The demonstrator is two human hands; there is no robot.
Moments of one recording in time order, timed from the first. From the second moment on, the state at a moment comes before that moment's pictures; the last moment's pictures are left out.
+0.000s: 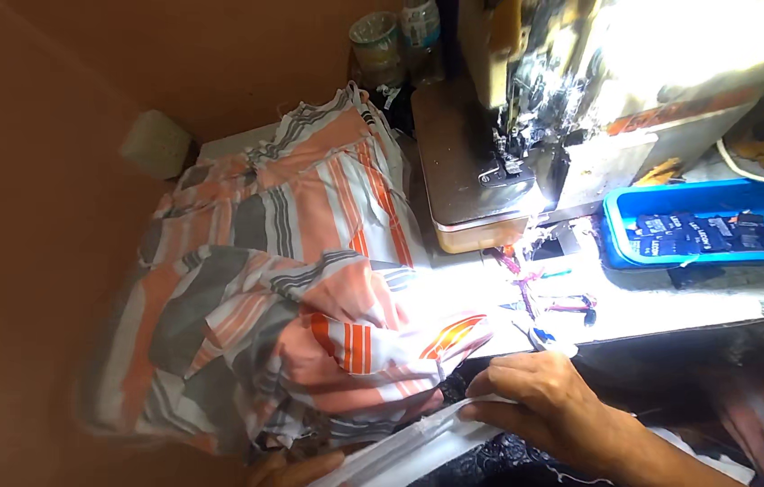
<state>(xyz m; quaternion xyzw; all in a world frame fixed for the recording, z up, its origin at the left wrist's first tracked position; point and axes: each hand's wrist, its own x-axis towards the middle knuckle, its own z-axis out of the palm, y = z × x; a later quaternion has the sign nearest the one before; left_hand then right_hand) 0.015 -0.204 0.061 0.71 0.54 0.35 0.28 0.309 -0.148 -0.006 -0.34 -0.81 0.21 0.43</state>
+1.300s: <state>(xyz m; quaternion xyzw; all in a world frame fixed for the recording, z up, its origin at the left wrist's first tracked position) 0.089 -0.039 0.134 0.78 0.41 0.46 0.06 0.305 -0.080 0.027 -0.44 -0.63 0.22 0.61</state>
